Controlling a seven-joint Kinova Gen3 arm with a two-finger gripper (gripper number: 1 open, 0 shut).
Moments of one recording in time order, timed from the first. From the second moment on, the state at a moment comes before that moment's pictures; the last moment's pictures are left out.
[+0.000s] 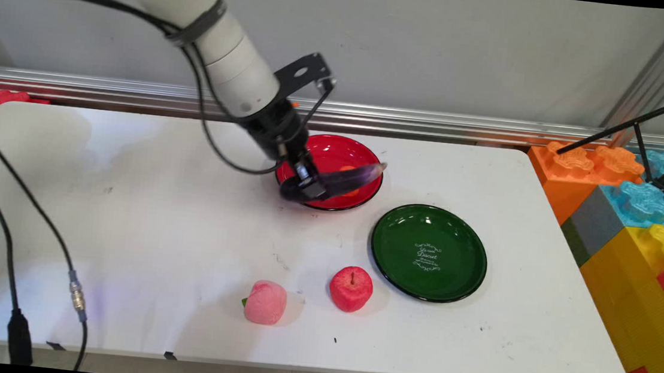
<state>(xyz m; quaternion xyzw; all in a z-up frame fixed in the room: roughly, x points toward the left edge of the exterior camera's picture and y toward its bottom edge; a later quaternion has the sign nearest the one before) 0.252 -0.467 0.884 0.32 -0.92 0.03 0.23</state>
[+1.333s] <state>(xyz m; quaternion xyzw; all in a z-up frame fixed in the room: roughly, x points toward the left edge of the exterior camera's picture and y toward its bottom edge) 0.304 -0.447 0.790 0.23 -0.95 0.06 0.20</state>
